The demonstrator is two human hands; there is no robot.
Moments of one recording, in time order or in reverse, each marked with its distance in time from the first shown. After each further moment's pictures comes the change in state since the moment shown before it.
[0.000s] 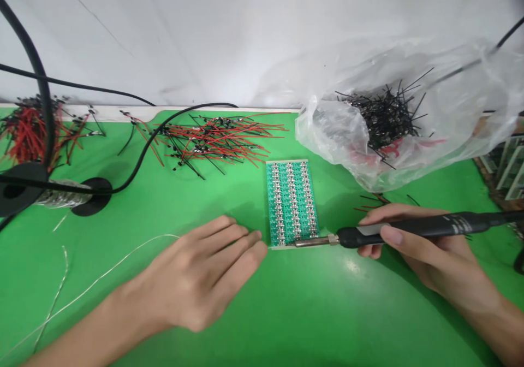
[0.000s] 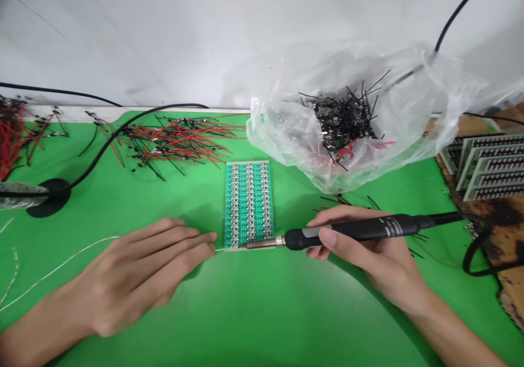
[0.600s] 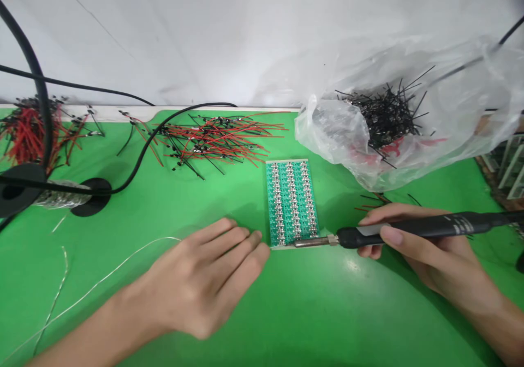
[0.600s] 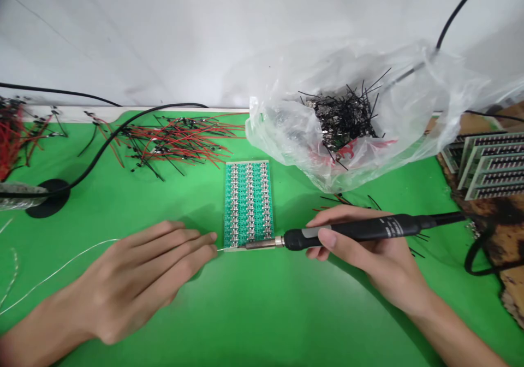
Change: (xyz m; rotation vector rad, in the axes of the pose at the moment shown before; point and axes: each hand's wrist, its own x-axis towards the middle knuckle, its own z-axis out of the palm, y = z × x) left_hand 0.001 0.004 0.000 0.024 -0.021 0.029; right_hand 0.000 0.000 -0.001 -0.047 -0.007 0.011
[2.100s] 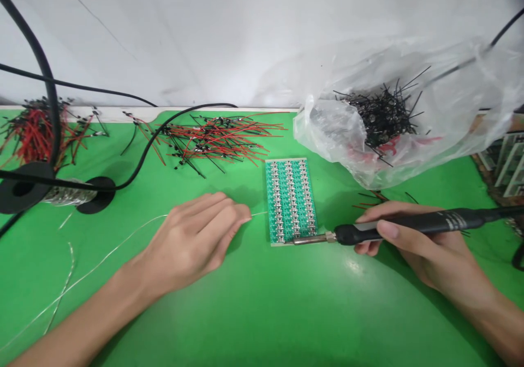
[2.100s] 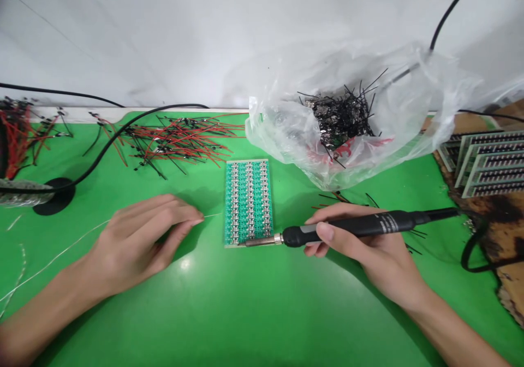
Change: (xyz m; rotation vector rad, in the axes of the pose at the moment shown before) left_hand -0.012 -0.023 0.018 -0.074 0.072 -0.245; right_hand -0.001 -0.001 0.003 0.034 0.018 0.004
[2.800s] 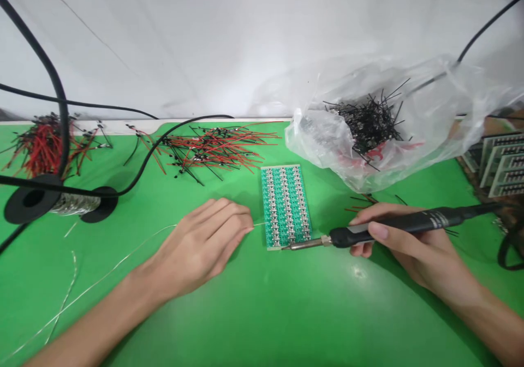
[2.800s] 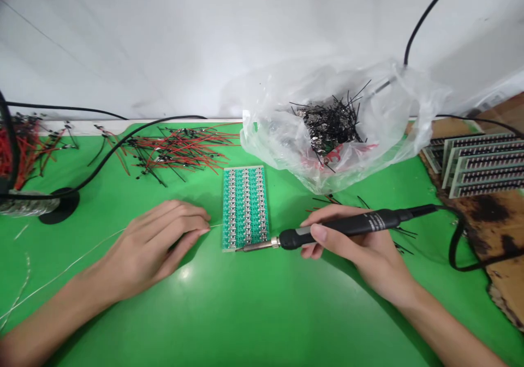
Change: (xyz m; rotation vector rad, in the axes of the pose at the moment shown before) left_hand 0.007 0.004 0.002 -0.057 -0.084 0.020; right_hand 0.002 -0.002 0.001 0.064 -0.042 -0.021
